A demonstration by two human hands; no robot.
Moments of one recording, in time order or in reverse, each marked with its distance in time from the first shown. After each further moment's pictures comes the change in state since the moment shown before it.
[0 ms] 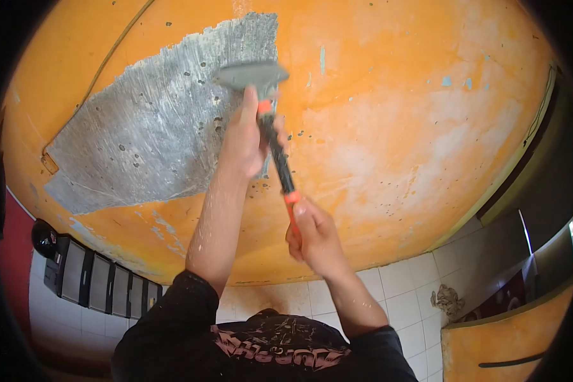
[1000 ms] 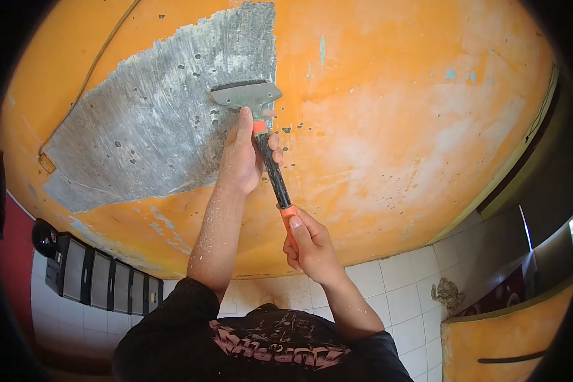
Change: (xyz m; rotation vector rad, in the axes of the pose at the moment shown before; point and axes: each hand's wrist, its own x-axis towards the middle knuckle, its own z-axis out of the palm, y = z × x) left_hand -0.027 -0.028 -0.020 -0.025 0.068 -0.063; right_hand -0.013 0.024 -0.002 -0.073 -0.018 0.054
